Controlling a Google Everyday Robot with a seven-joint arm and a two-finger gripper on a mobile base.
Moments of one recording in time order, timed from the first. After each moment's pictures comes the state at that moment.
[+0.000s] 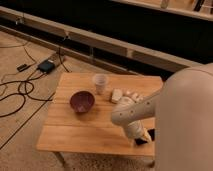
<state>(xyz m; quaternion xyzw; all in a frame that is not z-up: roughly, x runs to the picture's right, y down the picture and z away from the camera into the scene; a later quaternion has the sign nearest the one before) 0.192 0.286 0.762 -0.14 0.44 0.58 0.67</state>
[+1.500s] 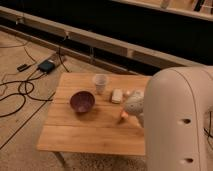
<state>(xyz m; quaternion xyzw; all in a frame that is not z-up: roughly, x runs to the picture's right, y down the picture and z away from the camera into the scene) 0.301 0.256 0.803 -0.07 0.51 0.58 0.62</state>
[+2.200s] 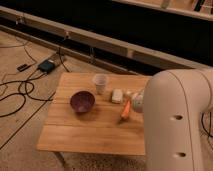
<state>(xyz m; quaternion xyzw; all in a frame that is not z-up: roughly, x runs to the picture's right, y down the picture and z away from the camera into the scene) 0.355 0.252 0.800 -0.05 0.55 0.59 0.59</state>
